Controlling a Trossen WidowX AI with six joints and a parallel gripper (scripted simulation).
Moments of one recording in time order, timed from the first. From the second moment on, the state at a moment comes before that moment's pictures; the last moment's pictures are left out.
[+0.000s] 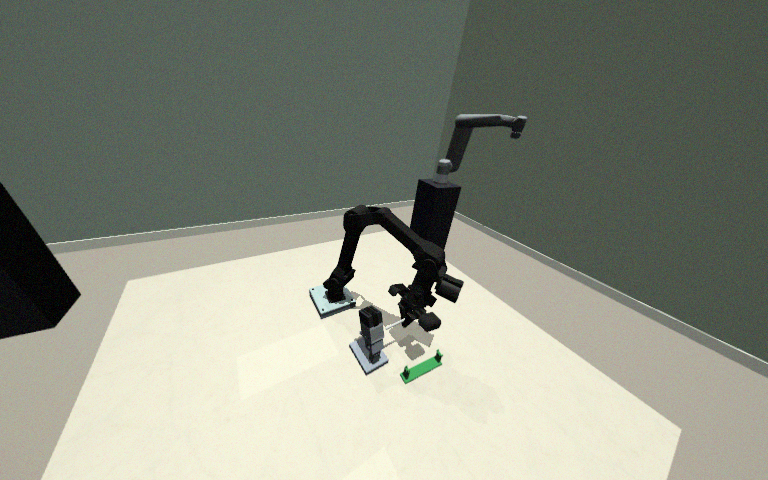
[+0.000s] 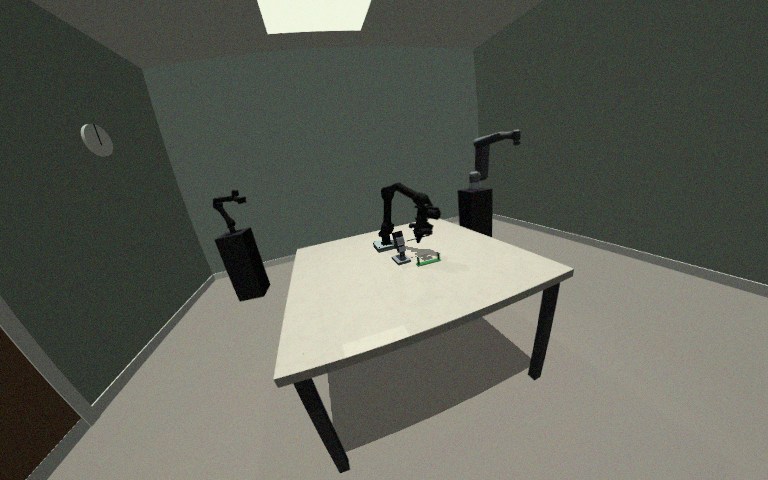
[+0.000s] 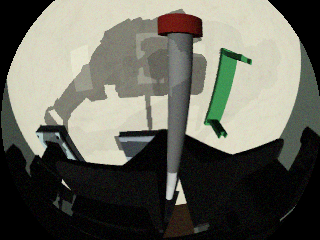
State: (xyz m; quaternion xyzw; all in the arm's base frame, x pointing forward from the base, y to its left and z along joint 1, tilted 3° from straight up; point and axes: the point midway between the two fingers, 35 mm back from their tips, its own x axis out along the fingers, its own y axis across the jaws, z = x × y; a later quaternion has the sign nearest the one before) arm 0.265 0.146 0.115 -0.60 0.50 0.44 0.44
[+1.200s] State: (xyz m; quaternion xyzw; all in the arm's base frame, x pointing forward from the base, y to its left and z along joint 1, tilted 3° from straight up) arm 0.267 0.134 0.074 -0.59 0.50 0.44 0.44
